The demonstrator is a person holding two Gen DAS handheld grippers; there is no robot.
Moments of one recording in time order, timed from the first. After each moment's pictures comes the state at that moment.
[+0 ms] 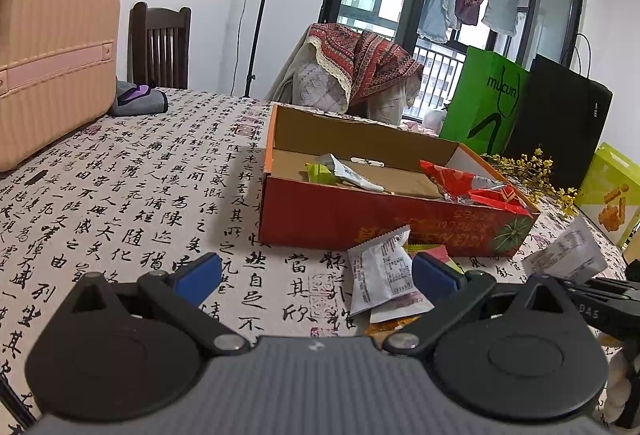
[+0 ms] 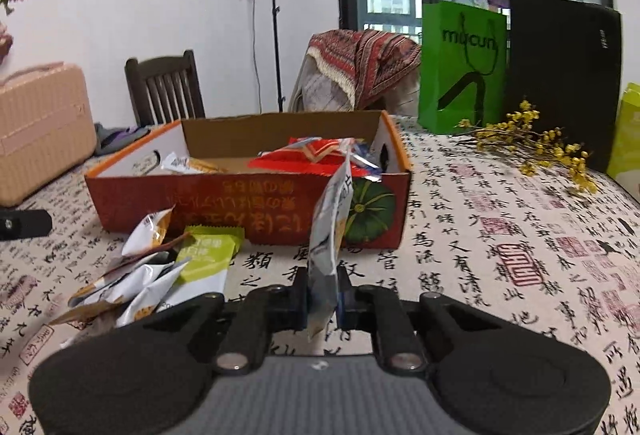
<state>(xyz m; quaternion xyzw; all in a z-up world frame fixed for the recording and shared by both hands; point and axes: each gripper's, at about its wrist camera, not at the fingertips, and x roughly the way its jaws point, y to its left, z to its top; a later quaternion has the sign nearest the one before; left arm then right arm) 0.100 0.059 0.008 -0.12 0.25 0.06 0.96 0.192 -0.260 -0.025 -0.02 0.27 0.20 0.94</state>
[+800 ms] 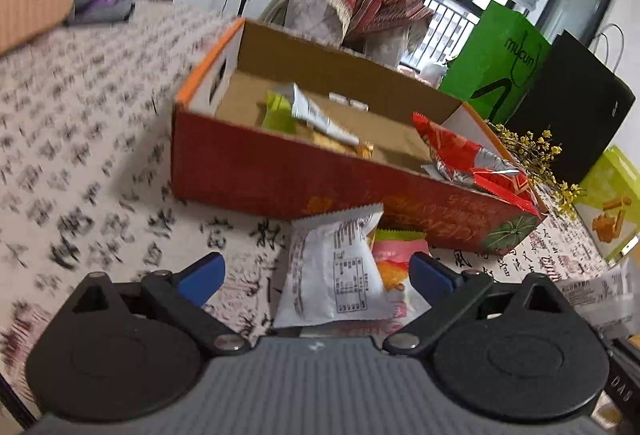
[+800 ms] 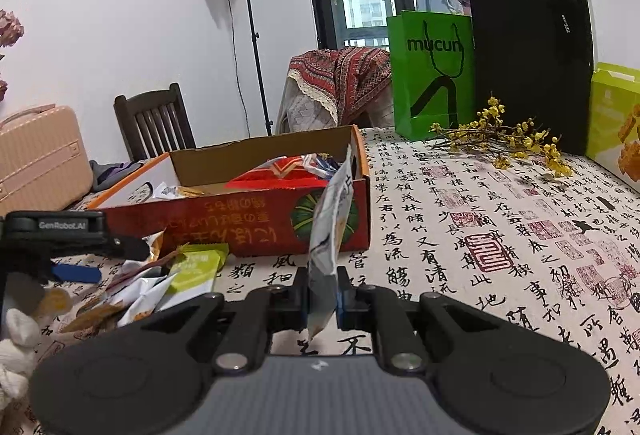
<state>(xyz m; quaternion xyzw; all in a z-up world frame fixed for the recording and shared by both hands) 0.187 0.044 -0.024 -0.21 0.35 0.04 0.91 0.179 -0.292 -0.024 0.03 0.25 0.19 0.95</state>
